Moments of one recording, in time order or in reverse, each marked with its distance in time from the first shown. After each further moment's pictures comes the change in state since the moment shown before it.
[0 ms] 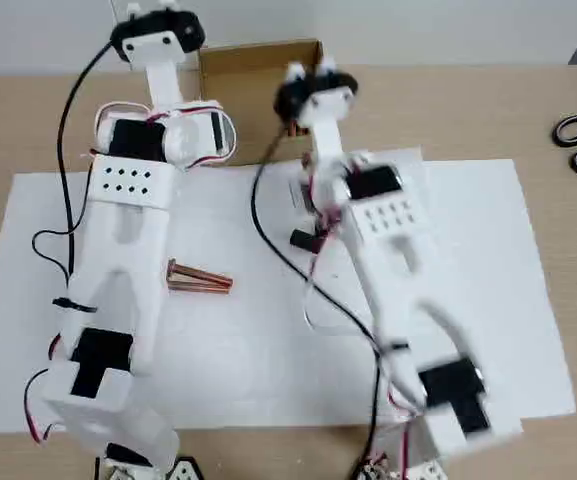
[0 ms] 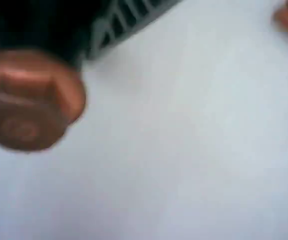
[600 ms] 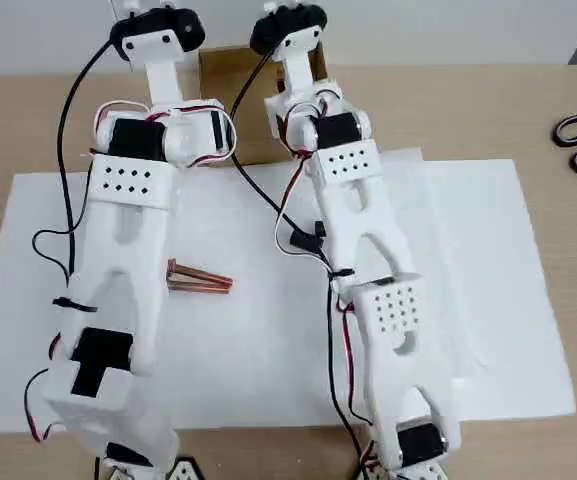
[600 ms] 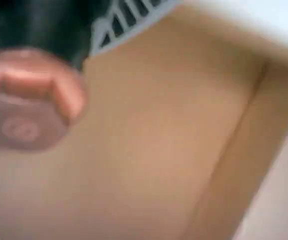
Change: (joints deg) left arm 0.0 0.0 -0.3 0.4 0.0; right arm 0.9 56.7 -73.2 -2.7 4.3
